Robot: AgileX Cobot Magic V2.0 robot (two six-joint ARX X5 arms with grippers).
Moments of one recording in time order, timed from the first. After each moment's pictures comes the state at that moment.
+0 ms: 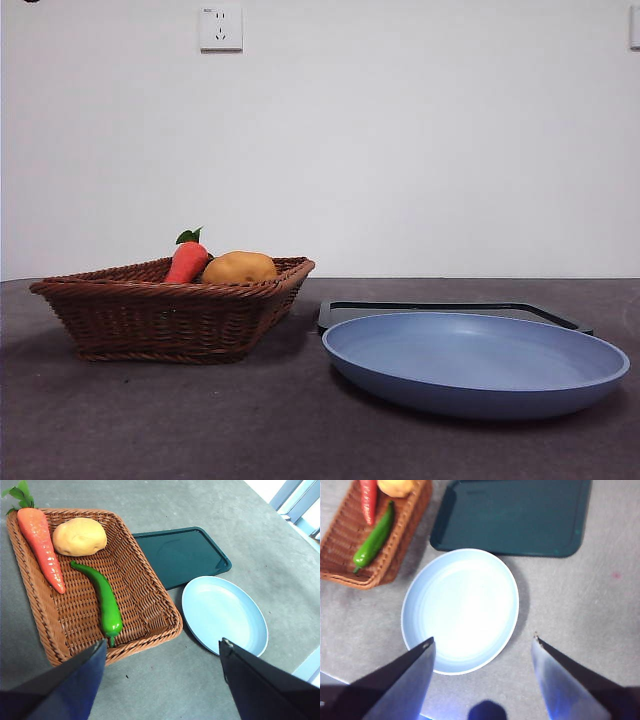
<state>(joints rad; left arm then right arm) 0.00 0.77 0.84 -0.69 0.65 0.04 -0.06 0.86 0.94 -0.97 -0.47 -0.05</state>
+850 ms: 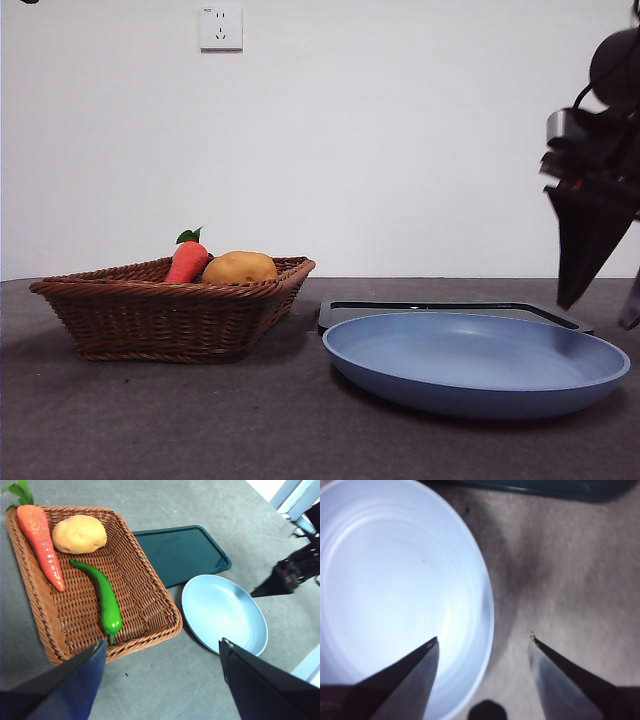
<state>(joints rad) 0.00 0.77 0.84 -0.70 0.65 0.04 0.16 1.53 0.94 -0.68 -0.31 -0.03</state>
